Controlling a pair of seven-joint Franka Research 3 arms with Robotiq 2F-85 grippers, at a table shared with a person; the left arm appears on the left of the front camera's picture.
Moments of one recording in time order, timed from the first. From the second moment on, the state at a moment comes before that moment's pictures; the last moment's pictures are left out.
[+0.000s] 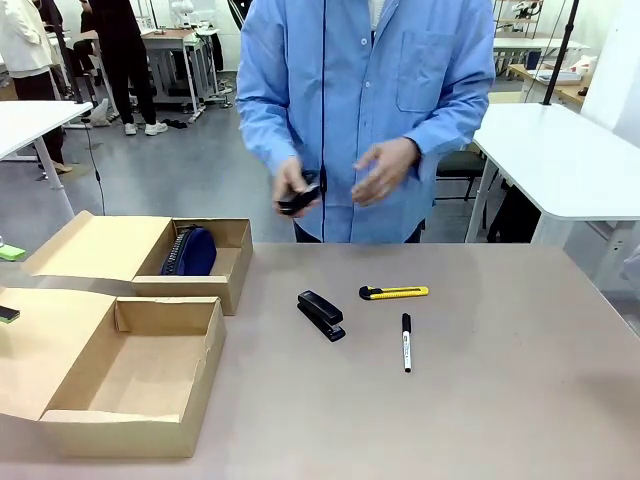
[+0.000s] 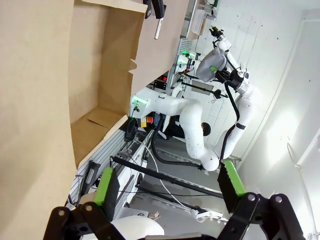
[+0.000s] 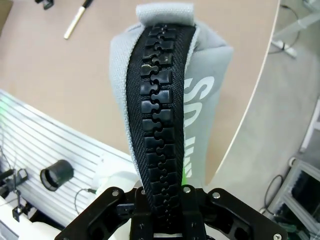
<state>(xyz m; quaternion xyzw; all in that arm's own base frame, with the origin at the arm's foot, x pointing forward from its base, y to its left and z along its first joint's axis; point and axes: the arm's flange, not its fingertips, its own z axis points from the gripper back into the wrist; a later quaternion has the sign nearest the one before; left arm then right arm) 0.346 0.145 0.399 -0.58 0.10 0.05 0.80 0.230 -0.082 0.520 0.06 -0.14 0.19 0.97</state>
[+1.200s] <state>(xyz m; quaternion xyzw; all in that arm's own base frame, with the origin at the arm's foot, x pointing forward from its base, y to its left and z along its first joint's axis) 0.346 0.145 0.399 -0.58 0.10 0.05 0.80 0.392 0.292 0.634 0.16 -0.21 0.75 0.61</state>
